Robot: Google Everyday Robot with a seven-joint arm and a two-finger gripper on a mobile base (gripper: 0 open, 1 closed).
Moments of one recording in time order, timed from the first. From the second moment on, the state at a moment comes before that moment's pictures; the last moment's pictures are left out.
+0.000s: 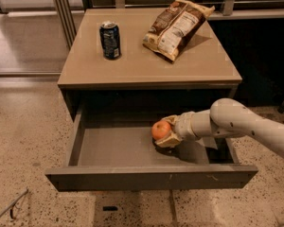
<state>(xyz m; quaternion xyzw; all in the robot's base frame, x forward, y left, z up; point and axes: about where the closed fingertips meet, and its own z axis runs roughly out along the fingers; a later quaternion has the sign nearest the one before) 0.592 -0.085 0.621 -0.58 0.70 0.16 0.38</state>
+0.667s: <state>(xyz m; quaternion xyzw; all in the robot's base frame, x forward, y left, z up) 0.561 -0.060 0.687 -0.60 0.70 0.19 0.33</state>
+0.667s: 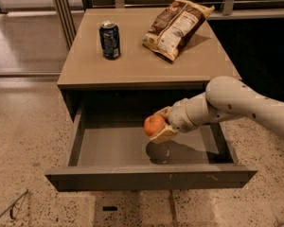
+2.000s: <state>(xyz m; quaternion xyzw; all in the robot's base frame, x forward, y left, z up) 0.575 -0.068 0.819 -0.56 0.72 0.15 0.39</state>
